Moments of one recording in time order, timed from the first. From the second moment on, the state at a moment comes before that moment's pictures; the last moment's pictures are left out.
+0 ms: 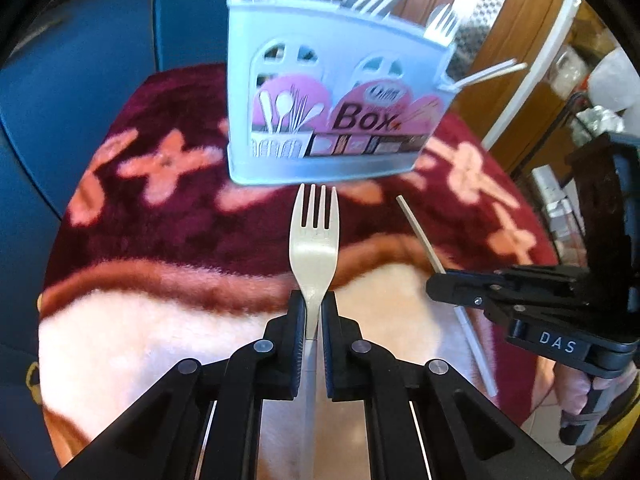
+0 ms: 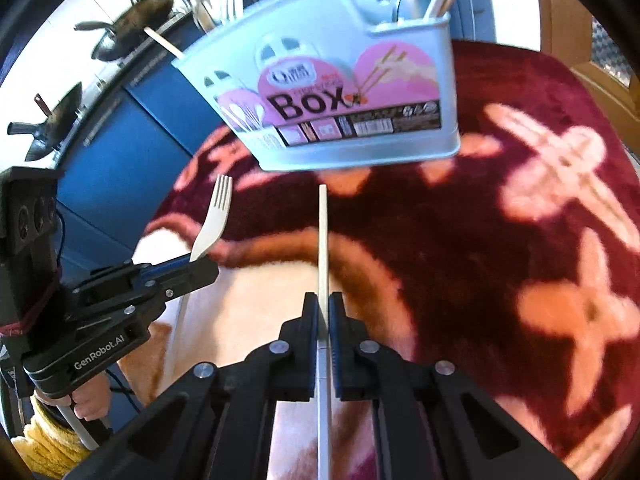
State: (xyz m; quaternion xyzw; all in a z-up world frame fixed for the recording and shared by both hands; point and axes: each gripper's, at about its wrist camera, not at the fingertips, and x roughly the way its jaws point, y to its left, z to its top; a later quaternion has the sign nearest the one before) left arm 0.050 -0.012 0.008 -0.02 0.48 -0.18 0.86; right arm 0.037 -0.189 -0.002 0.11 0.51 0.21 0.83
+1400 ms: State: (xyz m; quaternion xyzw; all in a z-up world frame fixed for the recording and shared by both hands) left arm 0.099 -0.010 0.186 -0.04 0.23 -0.11 0.97; right arm 0.026 -0.240 0.121 0.12 0.25 0.15 0.95
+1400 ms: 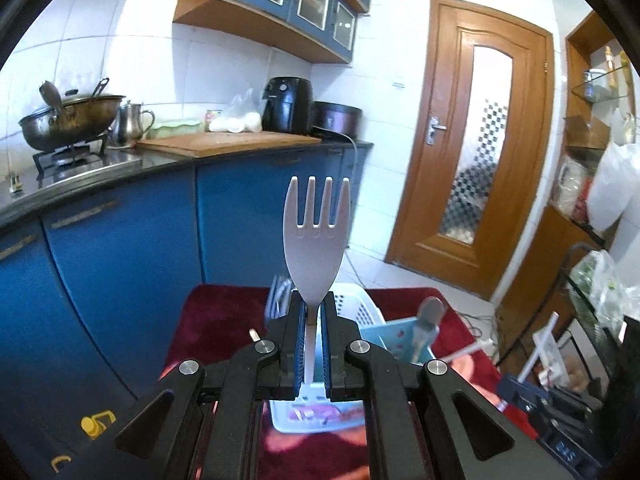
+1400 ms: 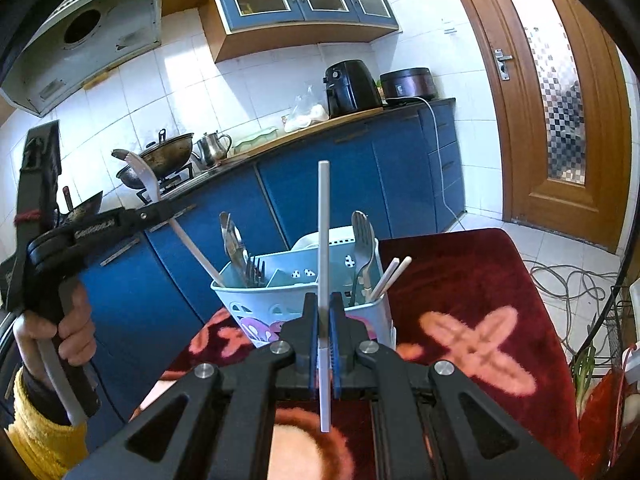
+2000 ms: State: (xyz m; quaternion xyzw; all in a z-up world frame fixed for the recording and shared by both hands) left arm 0.145 -0.017 0.126 -0.04 0.28 -0.10 0.95; right arm 0.061 -0.230 0.139 0.08 0.19 0.10 0.97
